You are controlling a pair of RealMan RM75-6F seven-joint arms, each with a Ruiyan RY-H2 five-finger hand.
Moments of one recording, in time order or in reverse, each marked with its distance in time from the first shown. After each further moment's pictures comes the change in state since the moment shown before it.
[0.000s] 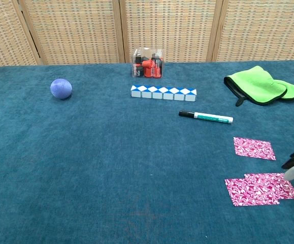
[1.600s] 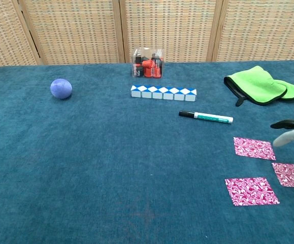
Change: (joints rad) left arm -0.003 0.007 0.005 -0.002 0.005 -0.009 -0.002; right arm 0.019 0.035 0.089 -0.096 0.096 -0.013 0.020
